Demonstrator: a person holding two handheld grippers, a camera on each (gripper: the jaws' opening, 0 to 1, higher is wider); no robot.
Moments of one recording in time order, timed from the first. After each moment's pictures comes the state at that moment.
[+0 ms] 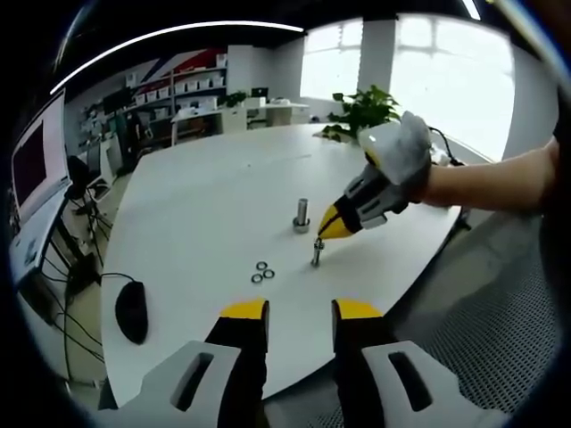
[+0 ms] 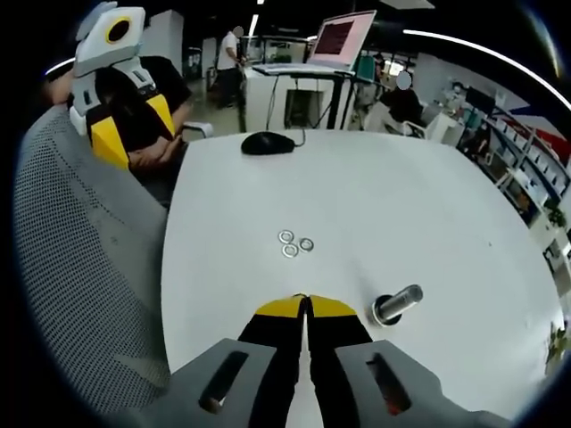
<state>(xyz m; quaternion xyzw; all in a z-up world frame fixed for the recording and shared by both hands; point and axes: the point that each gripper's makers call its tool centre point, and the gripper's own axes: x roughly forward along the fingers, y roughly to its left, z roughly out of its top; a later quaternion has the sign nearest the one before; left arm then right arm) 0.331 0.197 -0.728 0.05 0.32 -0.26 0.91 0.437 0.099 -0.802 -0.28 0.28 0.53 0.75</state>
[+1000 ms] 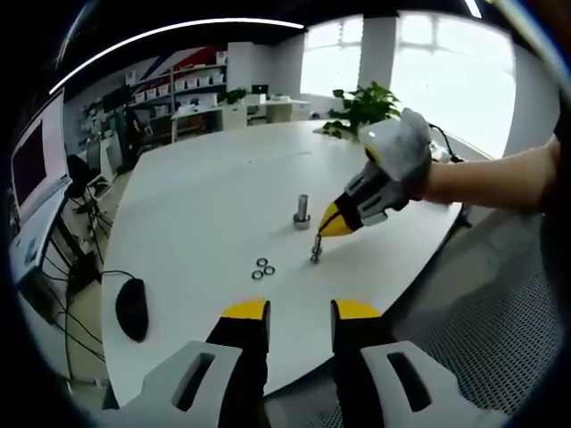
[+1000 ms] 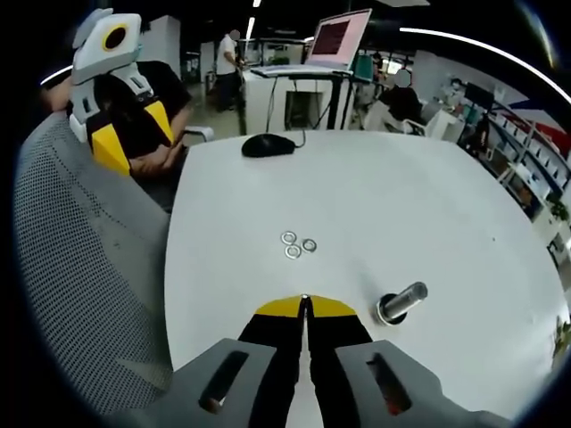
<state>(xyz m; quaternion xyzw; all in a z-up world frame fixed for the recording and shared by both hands) 0.330 0.198 -0.731 0.05 0.33 -0.26 0.91 0.435 0.101 -0.803 -0.27 0.28 0.53 0.75</state>
